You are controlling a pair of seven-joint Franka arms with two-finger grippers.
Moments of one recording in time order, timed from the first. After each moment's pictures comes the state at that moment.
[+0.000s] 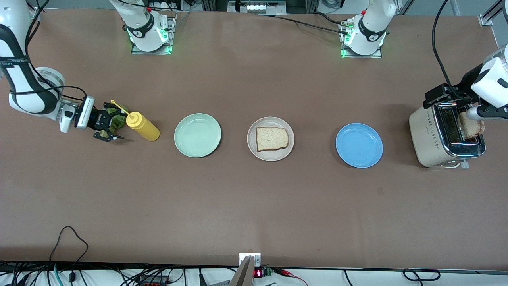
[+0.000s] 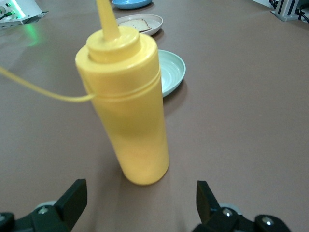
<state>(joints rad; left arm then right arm) 0.11 0.02 -0.10 -1.65 -0.03 1.60 -0.04 -0.67 0.42 0.29 -2.22 0.88 2.07 -2.41</state>
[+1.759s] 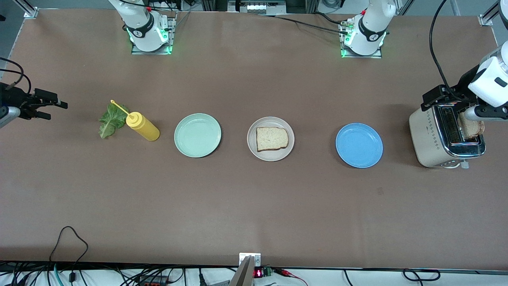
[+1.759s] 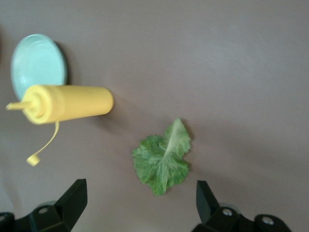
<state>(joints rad) 0.02 0.02 -0.03 -1.65 -0.03 1.64 -0.04 -0.58 0.15 0.17 -1.96 0.25 1.86 -0.74</state>
